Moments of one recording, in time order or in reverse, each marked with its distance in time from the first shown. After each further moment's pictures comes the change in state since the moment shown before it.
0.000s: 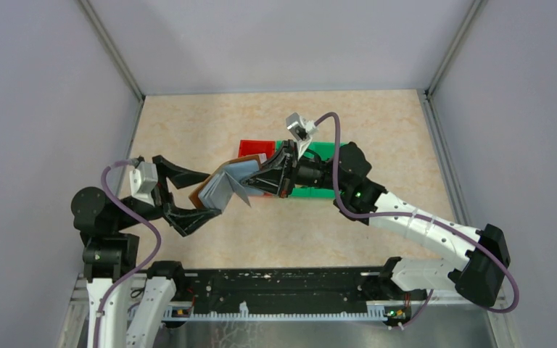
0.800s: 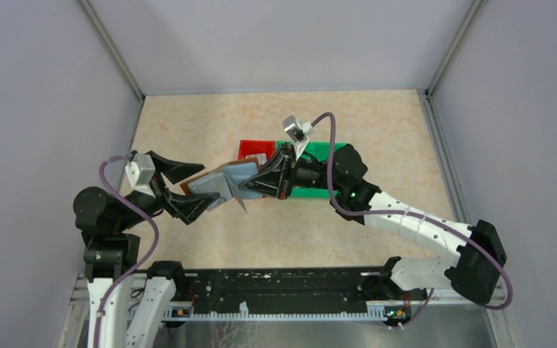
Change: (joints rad) left arm 0.000 -0.005 -0.014 0.000 -0.208 -0.015; right arm -0.007 0.024 -0.040 0.097 -0.039 0.061
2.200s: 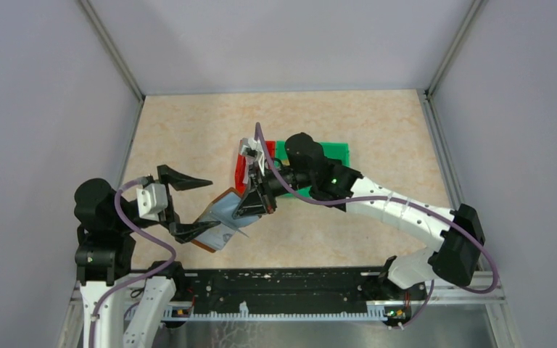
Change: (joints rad) left arm 0.000 0.029 0.105 -0.333 0.300 0.520; right arm 0.061 0.171 0.251 -0.631 -0.205 -0.261
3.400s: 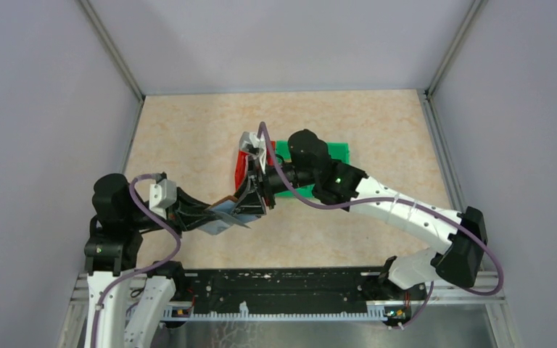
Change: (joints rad) left arm -0.012 0.012 -0.080 -0.121 0.059 0.026; right arm 0.027 0.001 0.060 -0.037 0.042 -0.075
